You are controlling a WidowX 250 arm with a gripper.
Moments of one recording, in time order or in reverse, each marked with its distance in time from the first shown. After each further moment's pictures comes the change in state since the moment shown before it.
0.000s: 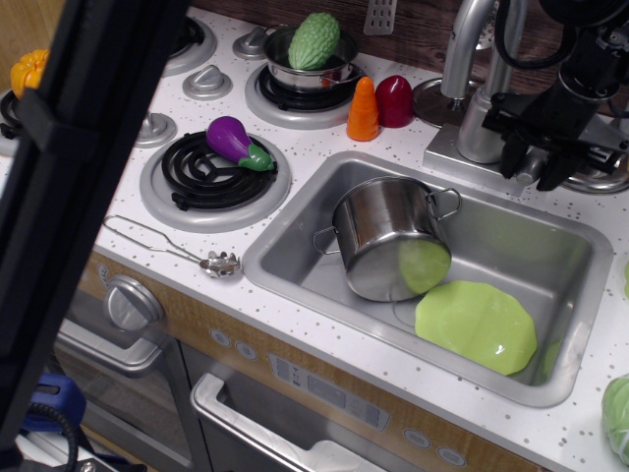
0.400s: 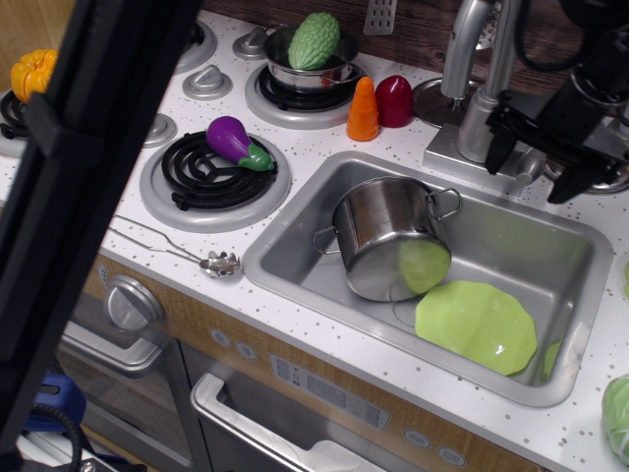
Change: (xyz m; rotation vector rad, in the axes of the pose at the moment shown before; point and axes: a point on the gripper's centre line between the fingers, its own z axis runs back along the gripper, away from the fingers) arm -0.004 0.001 0.012 0.097 -0.003 -0.055
